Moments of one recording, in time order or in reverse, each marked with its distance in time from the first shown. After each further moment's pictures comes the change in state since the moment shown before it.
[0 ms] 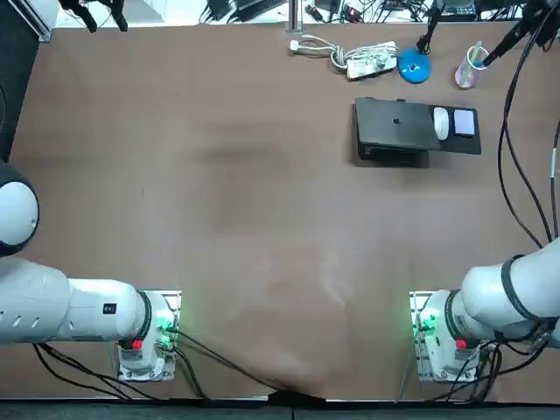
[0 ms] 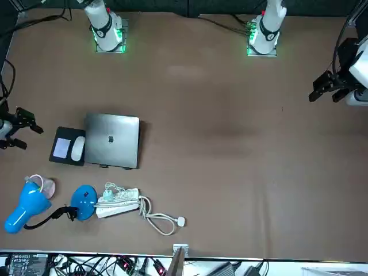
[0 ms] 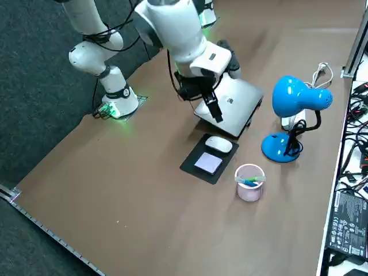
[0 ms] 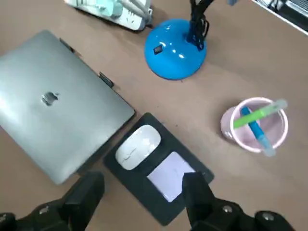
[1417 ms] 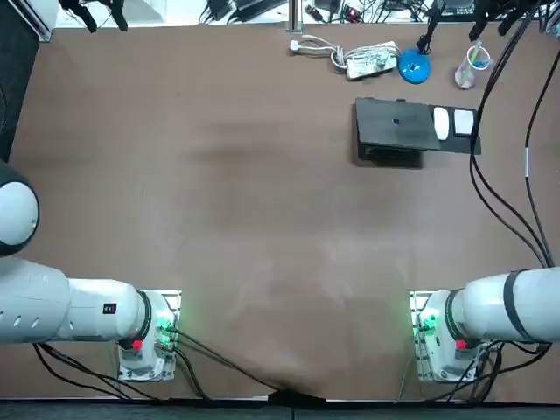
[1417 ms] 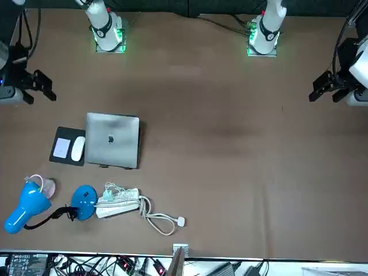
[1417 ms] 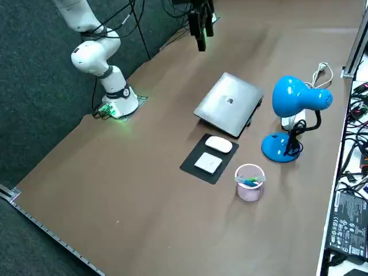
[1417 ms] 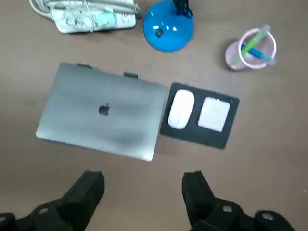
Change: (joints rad) arm 0.274 -0.311 0.023 -0.027 -0.263 -0.255 0.919
